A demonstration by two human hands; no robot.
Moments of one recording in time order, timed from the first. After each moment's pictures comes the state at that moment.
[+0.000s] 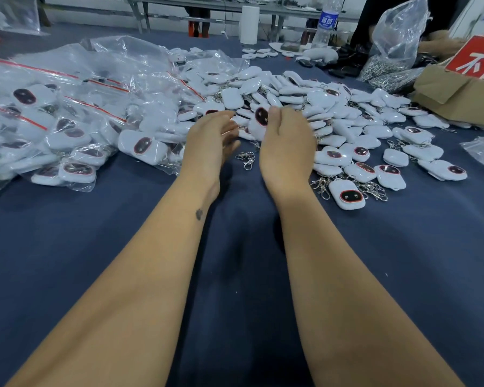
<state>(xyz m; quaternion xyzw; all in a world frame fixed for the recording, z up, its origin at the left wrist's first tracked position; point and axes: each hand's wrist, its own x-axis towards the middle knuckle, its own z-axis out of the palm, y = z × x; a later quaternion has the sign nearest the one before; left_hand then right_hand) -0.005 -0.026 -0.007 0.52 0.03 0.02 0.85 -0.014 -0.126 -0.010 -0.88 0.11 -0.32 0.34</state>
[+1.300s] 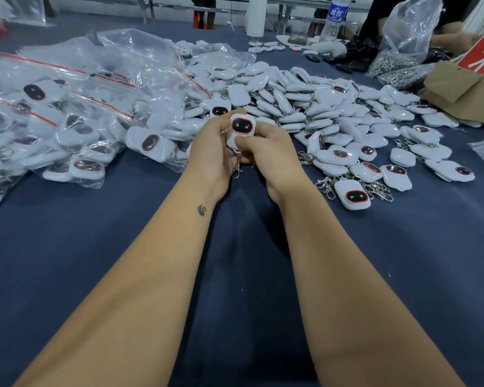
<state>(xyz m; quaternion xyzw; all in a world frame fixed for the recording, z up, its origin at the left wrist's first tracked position) -0.006 -0.024 -0.009 0.47 -0.01 -0.06 0.88 -0.011 -0.114 -0.017 -0.72 0.01 -0.07 0.70</state>
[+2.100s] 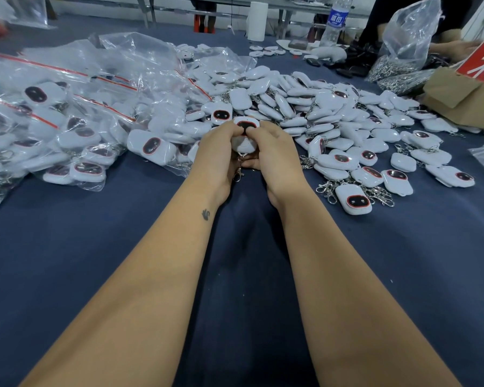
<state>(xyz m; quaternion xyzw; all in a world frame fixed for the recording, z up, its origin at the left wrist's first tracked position) 0.002 -0.025 -0.018 0.53 -0.02 -0.05 0.85 -0.013 -0.112 -0.014 -0.67 0.01 -0.09 0.73</state>
